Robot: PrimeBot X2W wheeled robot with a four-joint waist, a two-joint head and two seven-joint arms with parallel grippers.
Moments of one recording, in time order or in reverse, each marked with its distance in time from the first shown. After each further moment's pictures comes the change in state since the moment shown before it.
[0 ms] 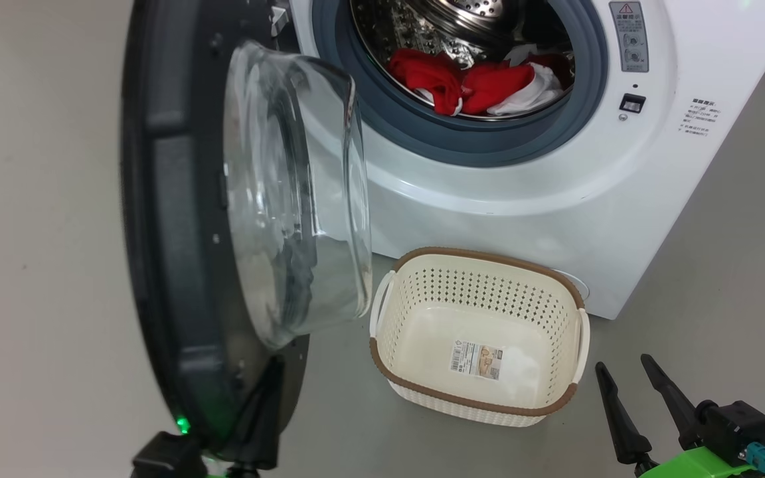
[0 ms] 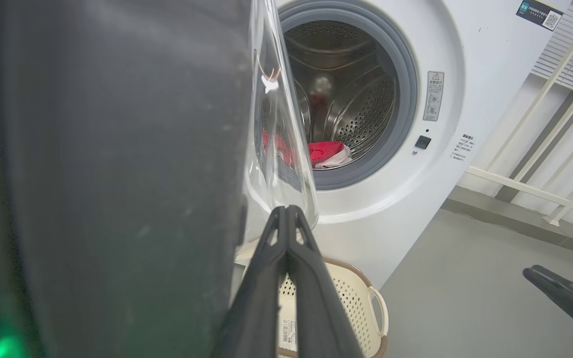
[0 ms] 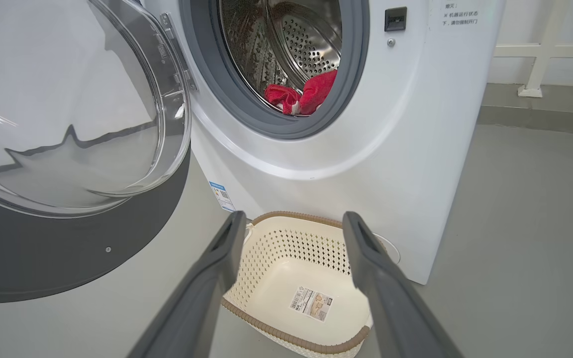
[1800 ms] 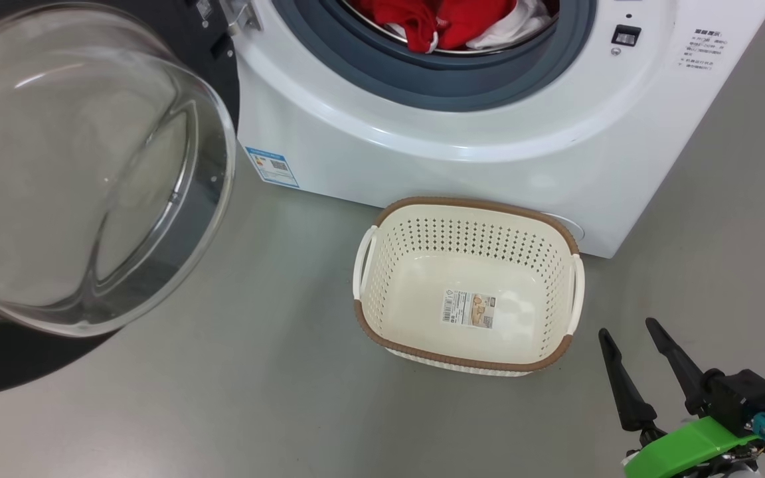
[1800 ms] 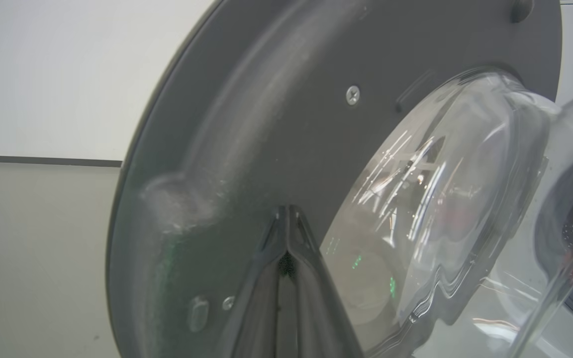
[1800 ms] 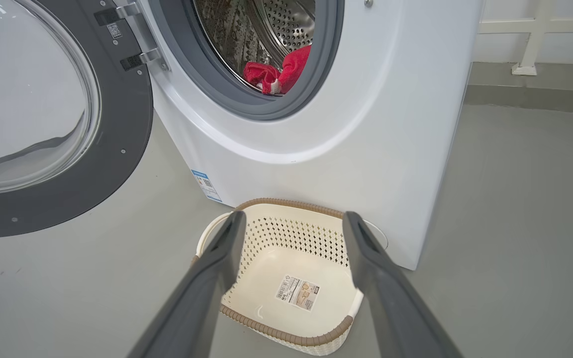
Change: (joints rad) left arm -0.352 0.045 0.866 0.311 0.189 -0.101 0.000; right arm -0.065 -0.036 0.010 -0.022 -0.014 0.000 0.000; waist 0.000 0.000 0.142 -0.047
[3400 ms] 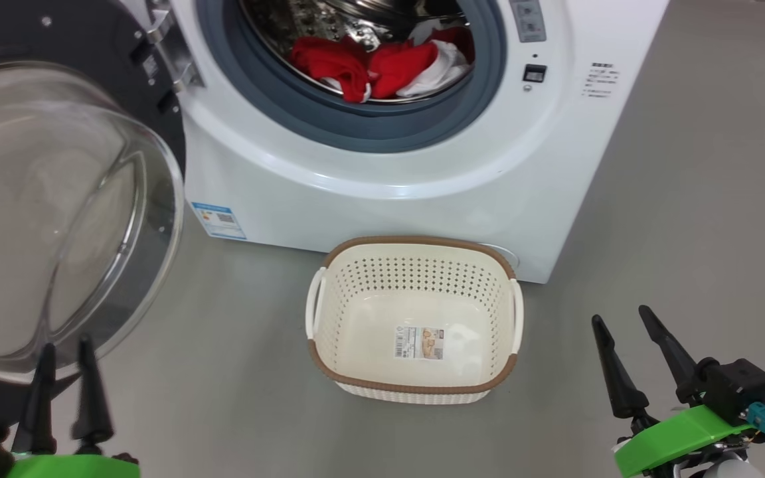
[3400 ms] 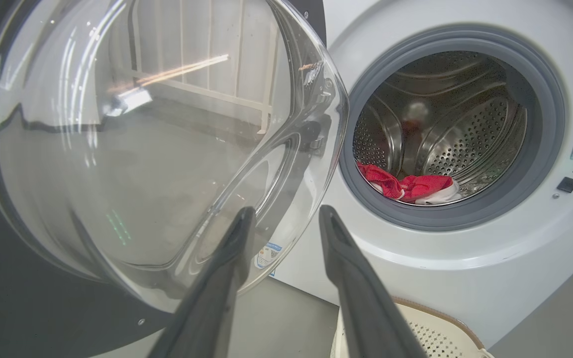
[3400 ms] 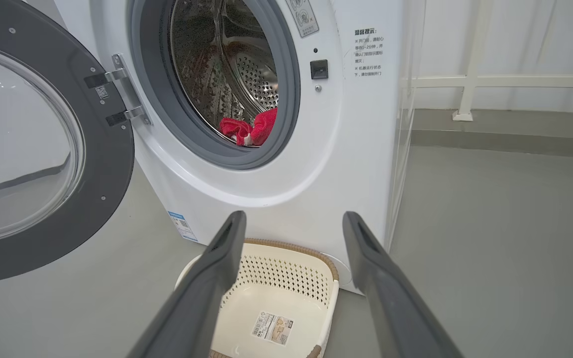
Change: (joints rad) left arm 0.294 -0.037 -0.365 -0.194 -0.140 0.000 0.000; right arm -0.031 0.035 -0.007 0.006 -0.002 0.000 0.000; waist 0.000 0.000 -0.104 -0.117
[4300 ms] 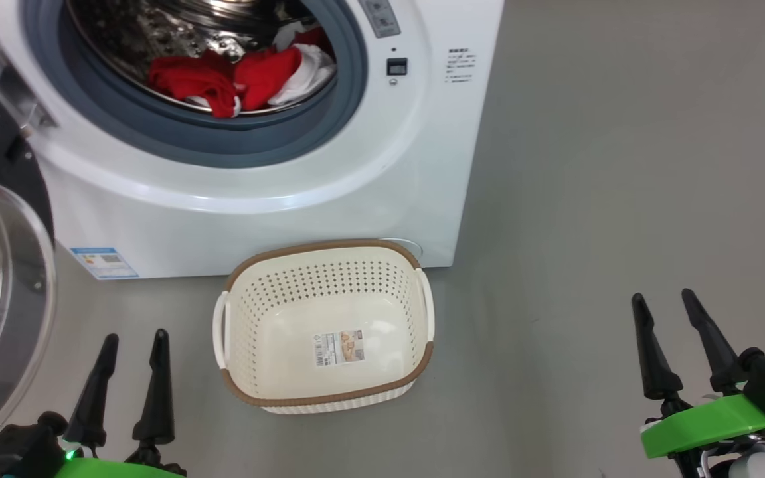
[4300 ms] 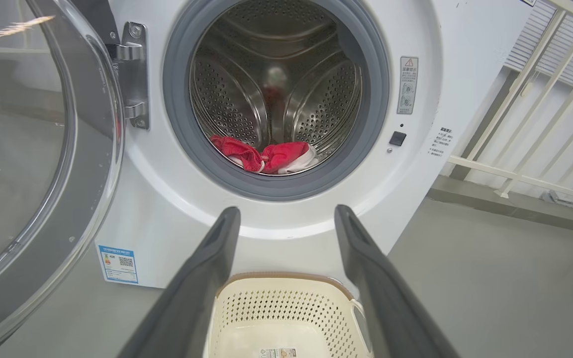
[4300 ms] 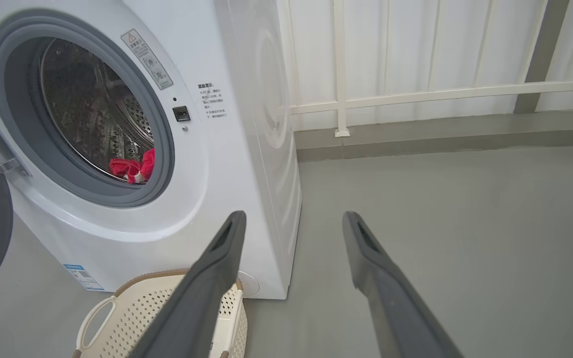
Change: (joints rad) left arm 0.036 0.066 -0.203 -0.087 -0.091 0.000 0.000; right arm 0.003 0.030 -0.112 -0.040 0.000 0.000 -0.002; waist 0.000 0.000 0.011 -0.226
